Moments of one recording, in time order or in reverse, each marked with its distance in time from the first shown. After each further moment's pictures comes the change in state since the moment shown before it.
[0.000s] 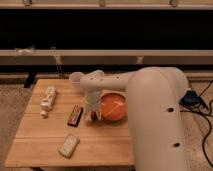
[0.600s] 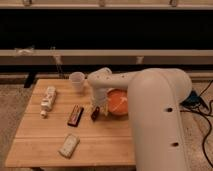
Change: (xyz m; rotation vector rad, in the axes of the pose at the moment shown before) arm -0.030 -0.033 -0.001 0.016 -0.046 0.046
